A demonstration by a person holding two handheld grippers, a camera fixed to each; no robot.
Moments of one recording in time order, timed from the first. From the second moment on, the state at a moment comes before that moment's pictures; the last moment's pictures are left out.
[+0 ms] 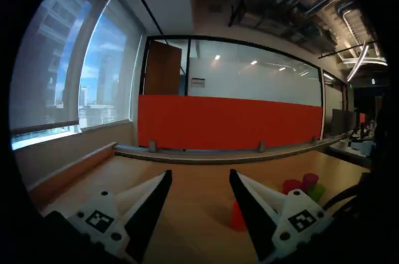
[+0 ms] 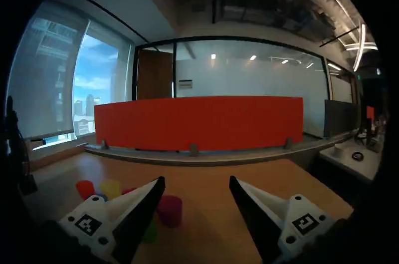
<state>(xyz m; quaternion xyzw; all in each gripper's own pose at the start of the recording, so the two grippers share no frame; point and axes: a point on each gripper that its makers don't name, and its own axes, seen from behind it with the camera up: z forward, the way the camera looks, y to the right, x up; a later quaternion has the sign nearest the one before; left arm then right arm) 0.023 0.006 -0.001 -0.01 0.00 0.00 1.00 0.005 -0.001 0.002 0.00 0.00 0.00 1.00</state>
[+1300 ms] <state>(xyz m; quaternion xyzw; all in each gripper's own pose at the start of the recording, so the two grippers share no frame) 0.128 0.105 -0.001 -0.23 0.00 0.01 0.97 0.103 -0.074 -0.002 0.22 -0.01 -0.02 0.98</state>
